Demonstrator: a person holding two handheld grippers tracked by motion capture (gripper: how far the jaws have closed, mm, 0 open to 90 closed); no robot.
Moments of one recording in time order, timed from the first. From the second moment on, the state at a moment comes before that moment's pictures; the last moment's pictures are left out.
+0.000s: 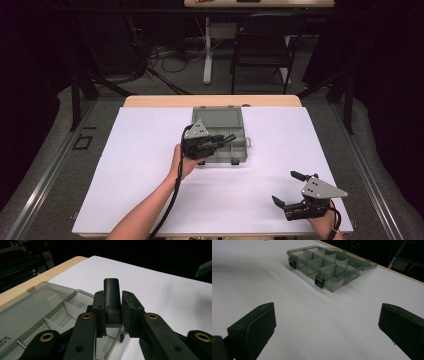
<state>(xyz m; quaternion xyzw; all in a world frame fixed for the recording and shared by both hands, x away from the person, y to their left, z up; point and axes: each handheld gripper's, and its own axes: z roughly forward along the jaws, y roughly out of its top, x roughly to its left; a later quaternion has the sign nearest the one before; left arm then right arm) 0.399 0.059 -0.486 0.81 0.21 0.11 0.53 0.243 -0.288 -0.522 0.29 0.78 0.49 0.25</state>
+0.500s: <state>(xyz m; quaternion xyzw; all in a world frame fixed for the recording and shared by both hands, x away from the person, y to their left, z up) 0.411 0.044 -0.484 0.81 0.24 0.12 0.53 0.242 -0.288 -0.522 0.29 0.78 0.49 0.25</state>
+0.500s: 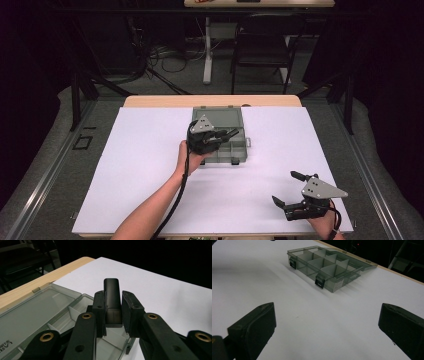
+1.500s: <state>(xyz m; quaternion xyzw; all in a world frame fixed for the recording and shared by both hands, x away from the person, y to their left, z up) 0.436 0.011 -0.494 0.80 0.31 0.13 0.50 0.242 -0.289 -0.522 0.29 0.78 0.49 0.25</state>
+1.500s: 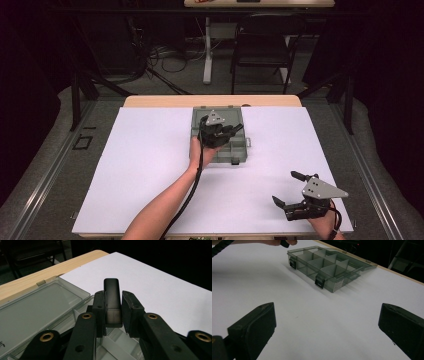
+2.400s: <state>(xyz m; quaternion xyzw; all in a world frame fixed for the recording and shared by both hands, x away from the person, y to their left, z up) 0.452 -0.012 -0.513 0.80 0.37 0.13 0.46 0.241 -0.290 -0.522 0.29 0.78 0.49 0.25</state>
